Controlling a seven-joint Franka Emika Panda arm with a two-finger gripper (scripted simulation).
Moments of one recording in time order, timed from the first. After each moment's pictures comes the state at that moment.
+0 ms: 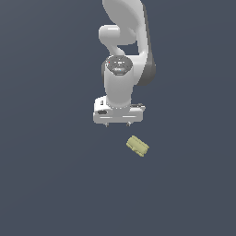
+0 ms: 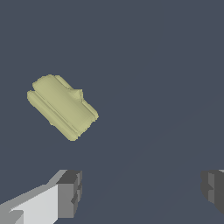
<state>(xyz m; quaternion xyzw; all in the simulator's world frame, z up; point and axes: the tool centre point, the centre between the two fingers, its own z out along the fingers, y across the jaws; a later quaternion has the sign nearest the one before) -0.011 0.000 0.164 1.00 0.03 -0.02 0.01</state>
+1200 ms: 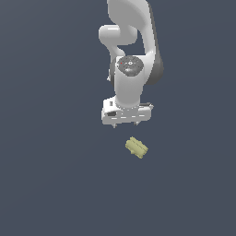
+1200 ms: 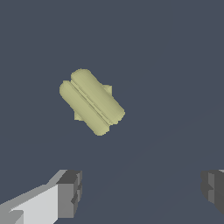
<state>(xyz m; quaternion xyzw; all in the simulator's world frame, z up) -0.012 0.034 0.164 1.00 0.06 -0.02 0.00</state>
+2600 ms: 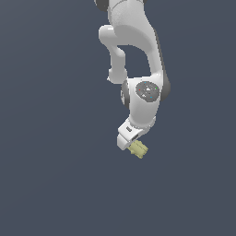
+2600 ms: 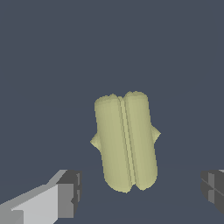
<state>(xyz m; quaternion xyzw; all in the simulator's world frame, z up) 0.030 0.082 0.106 0.94 0.35 -0.01 0.00</state>
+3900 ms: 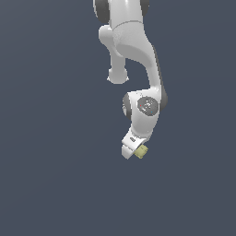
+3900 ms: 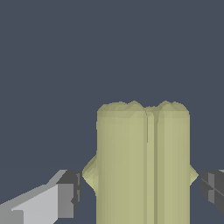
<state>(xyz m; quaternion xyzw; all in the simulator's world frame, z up) 0.039 0.094 0.053 0.91 0.41 0.00 0.00</state>
